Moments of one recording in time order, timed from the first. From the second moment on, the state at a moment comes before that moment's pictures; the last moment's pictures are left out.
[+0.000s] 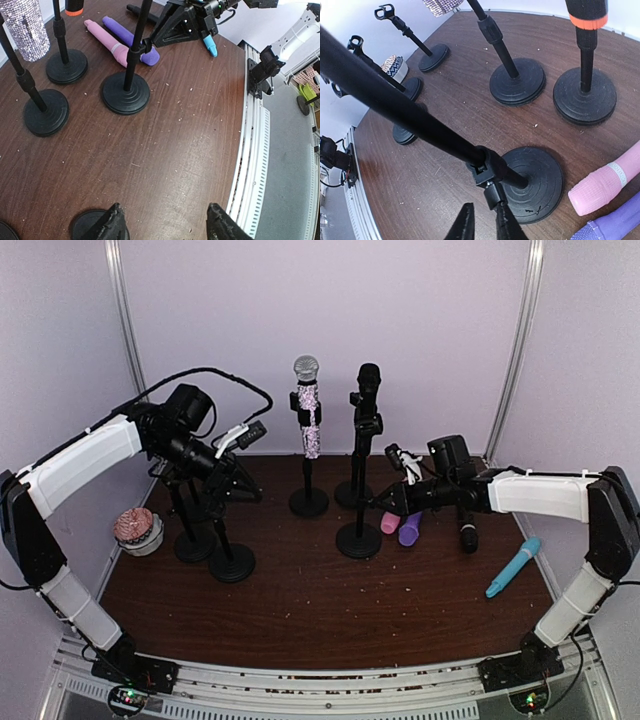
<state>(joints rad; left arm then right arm) -0.48 1.58 1.55 -0.99 0.72 0.42 0.51 1.60 1.04 -0.05 -0.48 0.21</state>
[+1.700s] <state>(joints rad) -0.47 1.63 1.64 -1.04 0.72 0.43 0.65 1.62 0.98 0.06 -0.17 0.12</state>
